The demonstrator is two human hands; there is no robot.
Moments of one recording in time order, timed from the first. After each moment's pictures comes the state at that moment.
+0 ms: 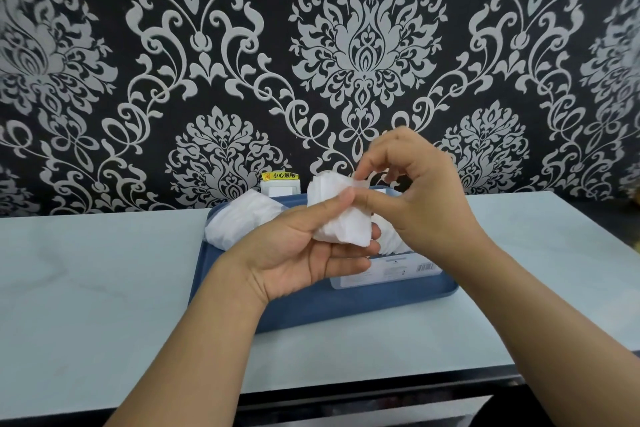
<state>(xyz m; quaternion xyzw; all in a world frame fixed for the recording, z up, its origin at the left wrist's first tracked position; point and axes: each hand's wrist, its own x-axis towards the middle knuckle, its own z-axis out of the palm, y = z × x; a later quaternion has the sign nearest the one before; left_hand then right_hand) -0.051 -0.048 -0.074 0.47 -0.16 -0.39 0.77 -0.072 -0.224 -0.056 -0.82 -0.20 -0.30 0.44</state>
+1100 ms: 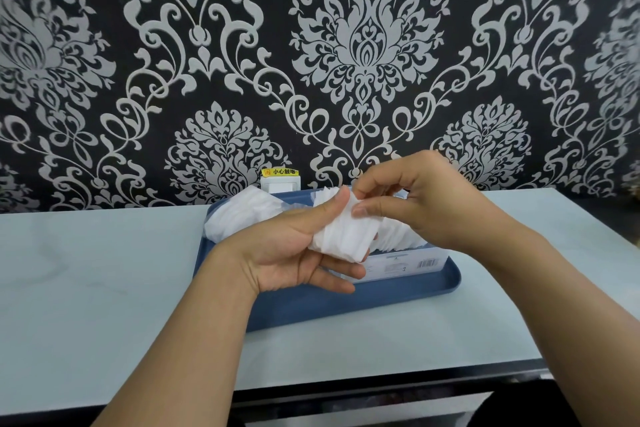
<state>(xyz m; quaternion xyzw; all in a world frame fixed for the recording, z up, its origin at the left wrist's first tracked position) -0.040 -0.041 -0.083 0.56 -0.15 -0.43 0.69 -0.070 -0.243 -0.046 -0.88 -0.27 -0.13 0.37</state>
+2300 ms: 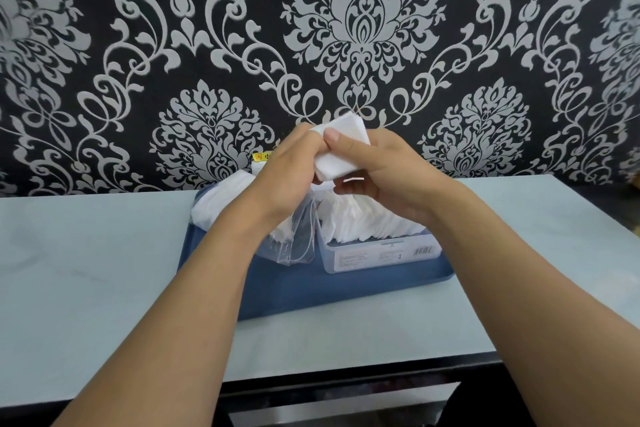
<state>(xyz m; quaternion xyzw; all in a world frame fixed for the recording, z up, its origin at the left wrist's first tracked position) -0.013 -0.065 -0.065 0.77 -0.17 -0.02 0.62 -0.024 -0.220 -0.064 -0.73 -0.12 0.04 0.67</state>
